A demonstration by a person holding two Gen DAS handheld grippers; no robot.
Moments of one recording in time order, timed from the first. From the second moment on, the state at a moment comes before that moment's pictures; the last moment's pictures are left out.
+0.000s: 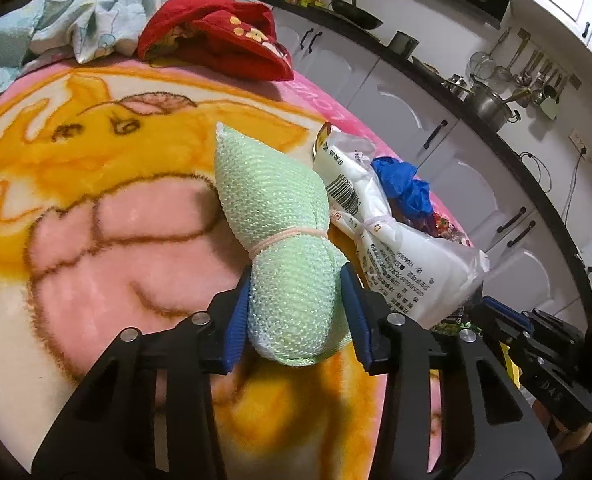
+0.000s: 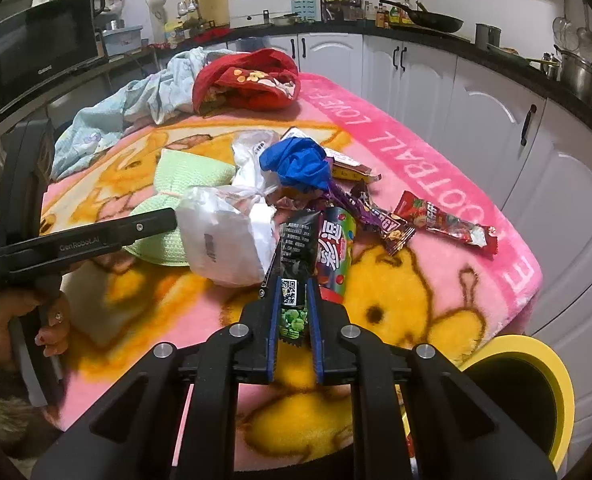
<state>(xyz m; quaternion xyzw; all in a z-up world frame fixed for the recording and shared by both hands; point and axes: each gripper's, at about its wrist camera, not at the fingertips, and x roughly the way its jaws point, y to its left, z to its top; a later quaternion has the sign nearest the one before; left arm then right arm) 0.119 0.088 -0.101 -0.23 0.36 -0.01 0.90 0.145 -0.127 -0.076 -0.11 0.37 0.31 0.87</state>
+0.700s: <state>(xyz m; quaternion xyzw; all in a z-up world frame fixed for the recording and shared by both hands) 0.090 0.064 -0.024 -0.18 0.28 -0.02 0.94 0.125 -0.154 -0.029 -0.08 0.32 0.32 0.89</state>
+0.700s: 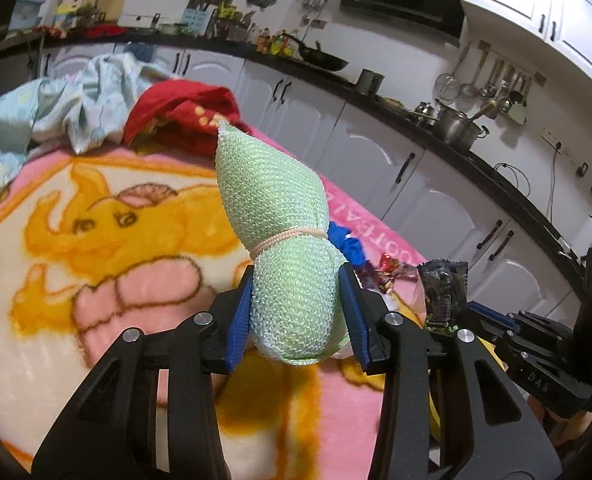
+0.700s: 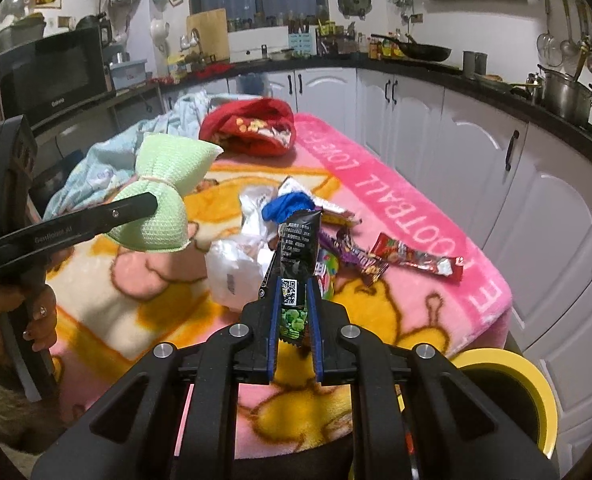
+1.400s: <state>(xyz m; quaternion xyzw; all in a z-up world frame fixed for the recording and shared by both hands) 0.093 -0.001 0.011 -0.13 0.26 -0.08 0.95 0.106 -0.226 0.006 -0.03 0.29 0.27 0.92</state>
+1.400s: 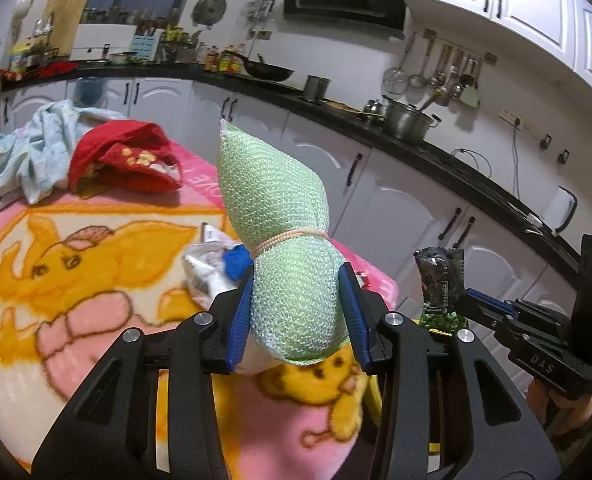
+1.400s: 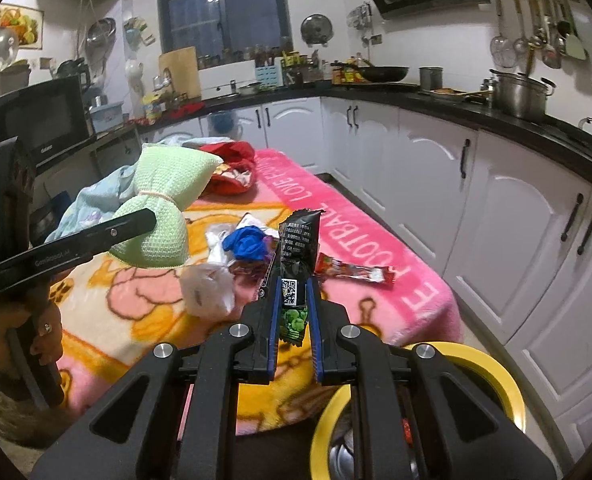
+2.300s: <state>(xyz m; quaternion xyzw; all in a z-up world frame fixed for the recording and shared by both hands) 0.116 -0.138 -0.011 -0.06 0.29 -0.21 0.93 0.084 -0.360 -0.031 0.02 0.32 0.15 0.94</state>
